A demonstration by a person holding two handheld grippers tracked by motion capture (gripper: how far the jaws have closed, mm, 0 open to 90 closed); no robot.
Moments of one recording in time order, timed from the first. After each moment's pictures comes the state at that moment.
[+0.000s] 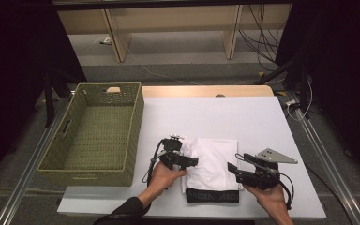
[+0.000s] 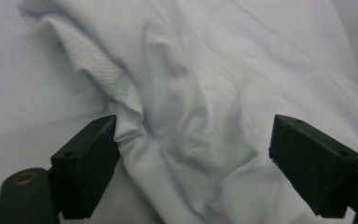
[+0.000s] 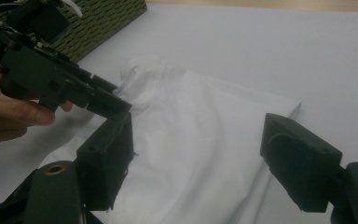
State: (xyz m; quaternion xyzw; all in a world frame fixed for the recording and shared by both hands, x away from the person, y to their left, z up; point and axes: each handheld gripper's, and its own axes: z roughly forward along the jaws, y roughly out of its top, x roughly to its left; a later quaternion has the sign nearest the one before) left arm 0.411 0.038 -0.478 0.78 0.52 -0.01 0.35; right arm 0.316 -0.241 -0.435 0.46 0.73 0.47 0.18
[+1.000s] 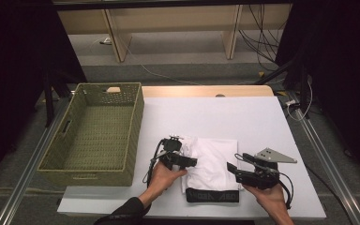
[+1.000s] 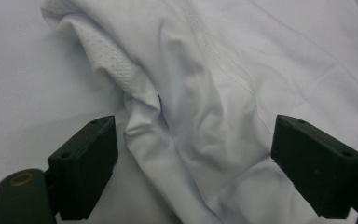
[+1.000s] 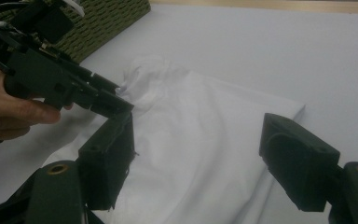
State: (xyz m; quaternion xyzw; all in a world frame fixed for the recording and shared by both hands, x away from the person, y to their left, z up) left arm 0.410 0.038 -0.478 0.78 0.53 0.03 0.33; right arm 0.317 -0.241 -0.434 0.45 0.74 0.47 0.17
